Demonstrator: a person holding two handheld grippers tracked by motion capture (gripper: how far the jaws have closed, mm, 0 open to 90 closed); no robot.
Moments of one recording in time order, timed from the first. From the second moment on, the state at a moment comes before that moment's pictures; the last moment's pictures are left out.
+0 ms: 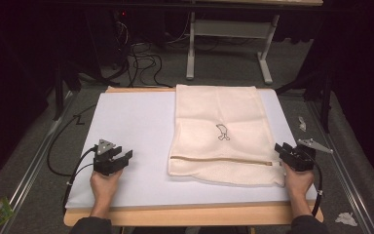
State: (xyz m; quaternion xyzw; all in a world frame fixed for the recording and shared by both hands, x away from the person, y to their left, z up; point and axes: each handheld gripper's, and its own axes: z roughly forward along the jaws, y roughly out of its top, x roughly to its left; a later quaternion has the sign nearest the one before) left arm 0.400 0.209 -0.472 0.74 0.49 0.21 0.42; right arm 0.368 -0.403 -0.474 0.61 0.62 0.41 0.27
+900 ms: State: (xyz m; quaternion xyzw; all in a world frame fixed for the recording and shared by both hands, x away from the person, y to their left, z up) left arm 0.405 0.139 -0.438 0.77 0.44 0.12 0.44; right arm 0.361 -0.392 -0.453 0.61 0.66 0.39 0.20
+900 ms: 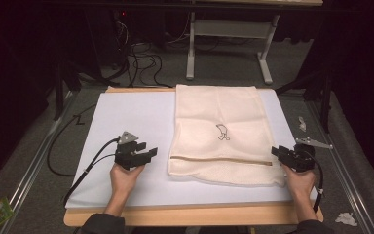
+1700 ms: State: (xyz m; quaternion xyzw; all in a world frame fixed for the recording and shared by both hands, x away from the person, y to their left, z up) left arm 0.423 0.078 -0.452 0.81 0.43 0.07 0.39; right arm 0.364 -0.396 -0.460 0.62 0.67 0.36 0.19
